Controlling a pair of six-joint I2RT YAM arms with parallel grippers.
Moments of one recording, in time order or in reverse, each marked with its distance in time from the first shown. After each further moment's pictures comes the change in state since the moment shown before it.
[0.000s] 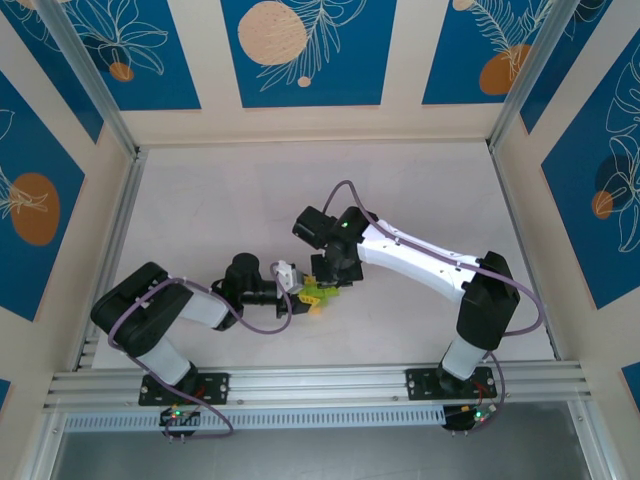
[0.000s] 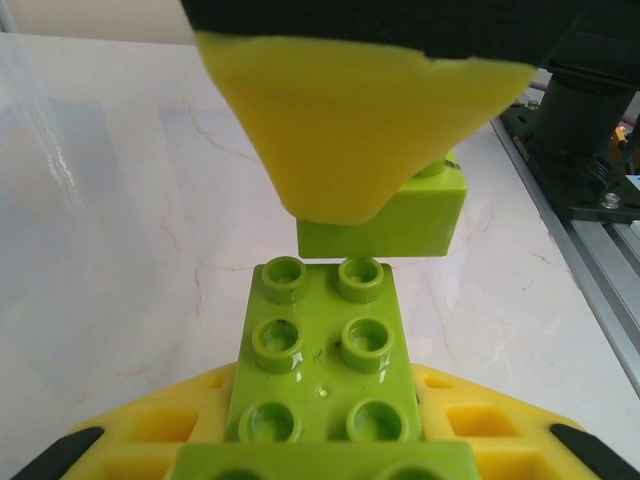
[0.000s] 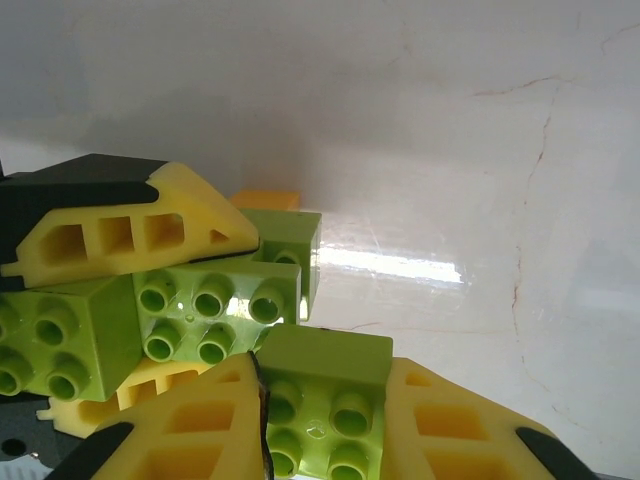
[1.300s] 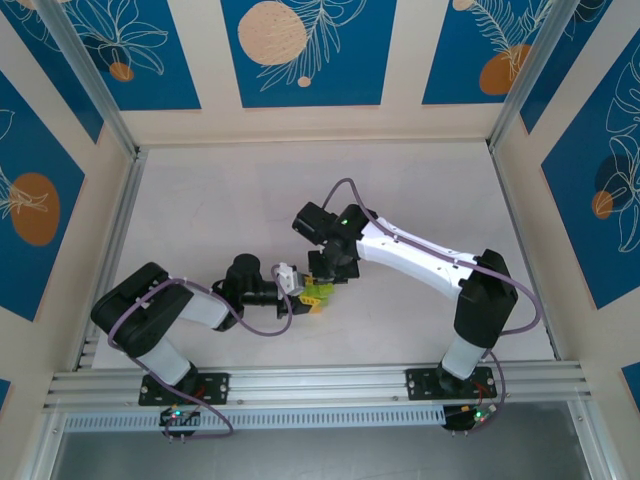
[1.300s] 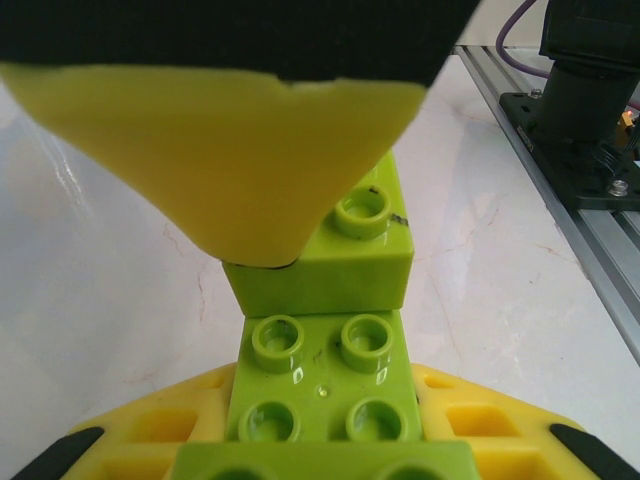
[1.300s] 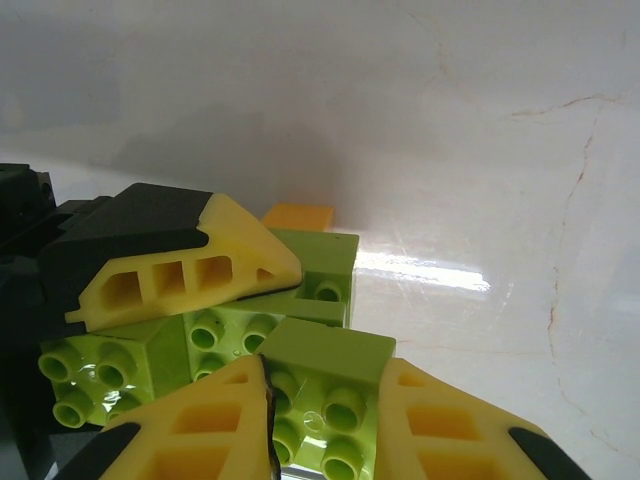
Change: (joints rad) left arm -0.014 0.000 0.000 -0.003 -0.017 0.044; right arm -0.019 0.016 0.003 0.050 -0.040 0.000
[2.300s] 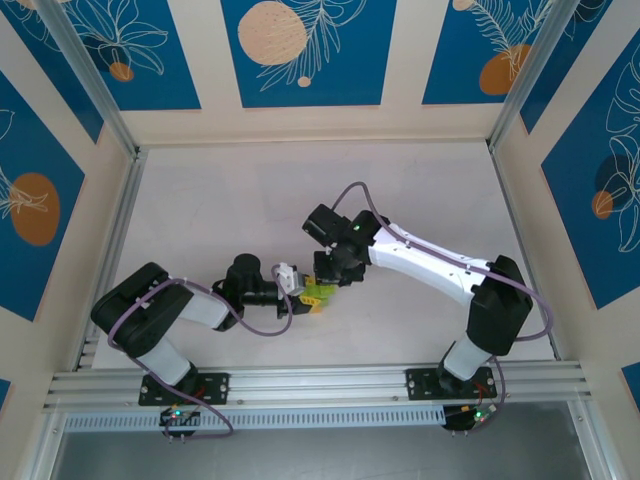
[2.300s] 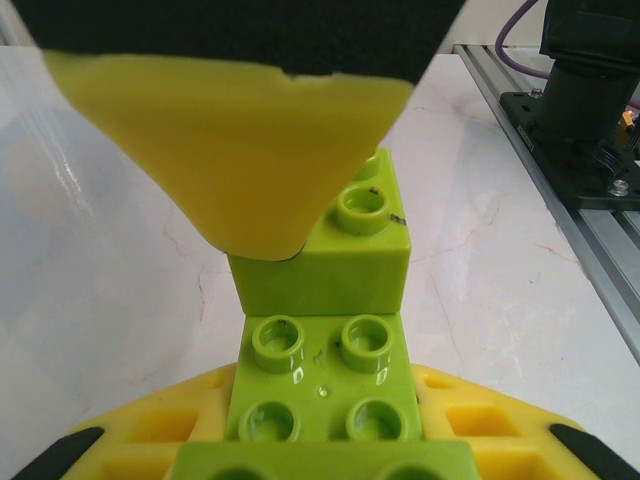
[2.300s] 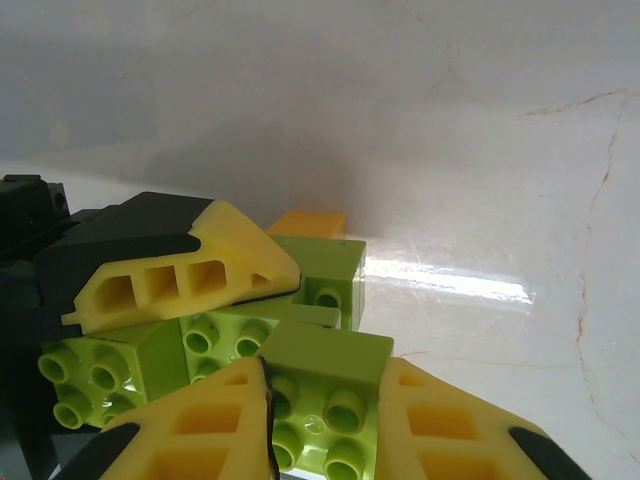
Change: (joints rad) left arm -0.002 0.000 0.001 -0.003 -0.003 0.000; right arm -0.021 -0.074 -0.129 0.116 -0.035 0.031
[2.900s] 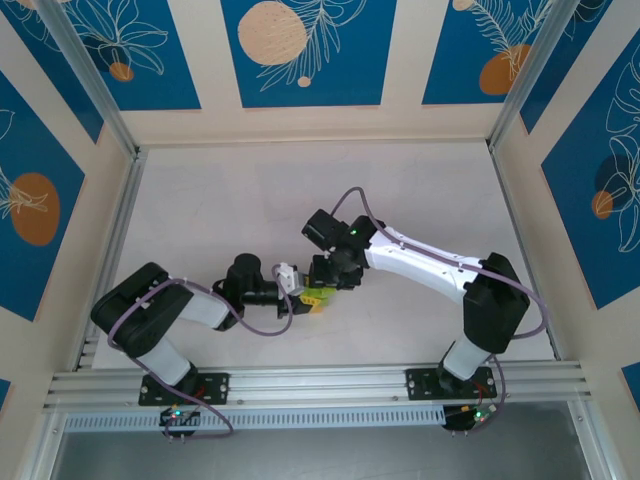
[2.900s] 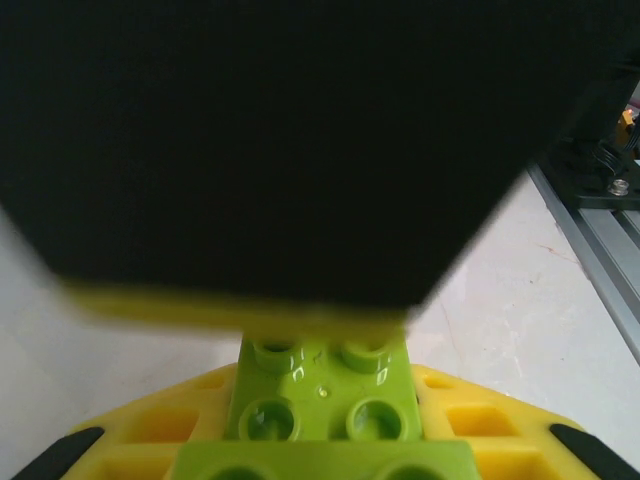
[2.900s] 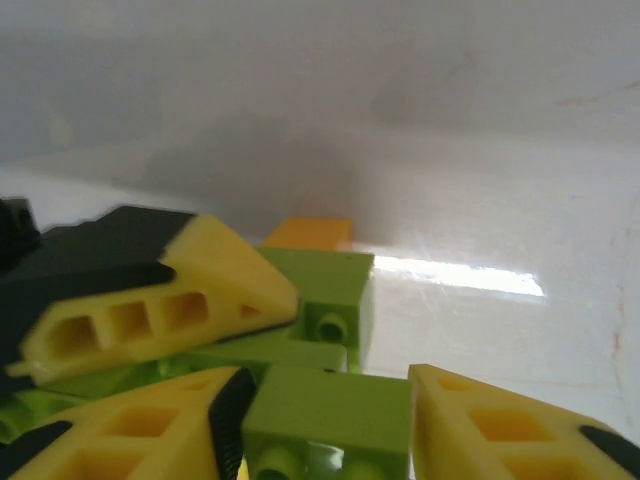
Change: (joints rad) left arm 0.000 -0.001 0.004 -0.009 0.000 -0.001; right arm -0.005 0.014 -0.048 0.062 -0.011 0.016
